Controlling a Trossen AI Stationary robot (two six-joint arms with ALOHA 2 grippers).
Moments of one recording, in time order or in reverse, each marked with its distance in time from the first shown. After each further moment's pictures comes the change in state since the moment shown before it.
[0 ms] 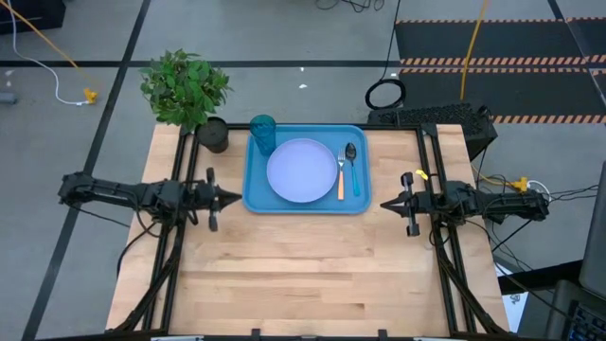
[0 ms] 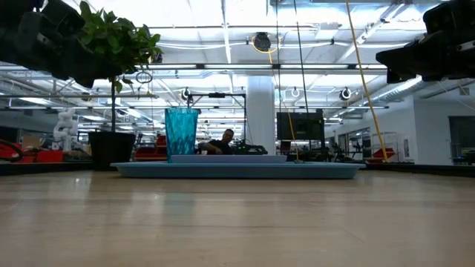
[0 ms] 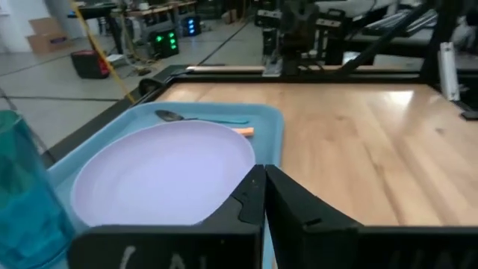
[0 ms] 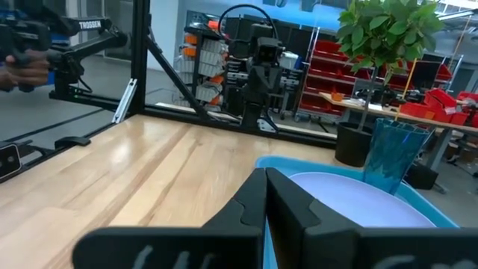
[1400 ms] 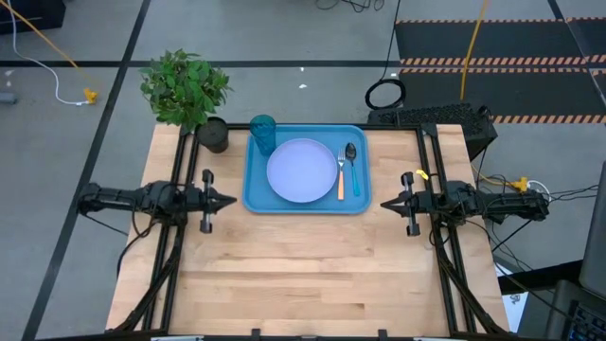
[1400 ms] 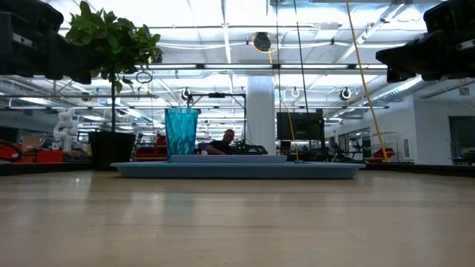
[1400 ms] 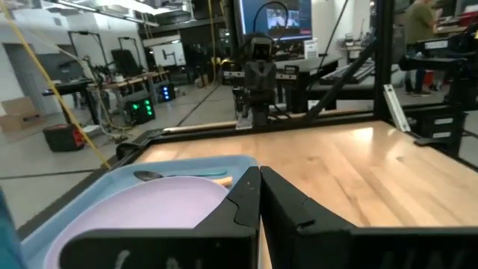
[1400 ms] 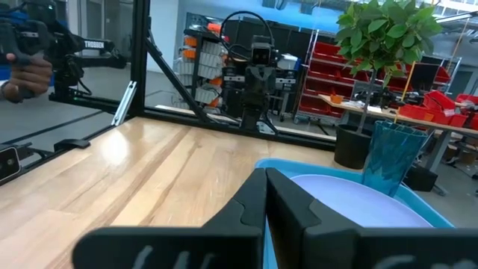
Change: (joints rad) left arm 0.025 -0.307 -0.135 0.045 0.140 0.139; right arm 0.000 0.000 0.000 0.009 0.001 0.000
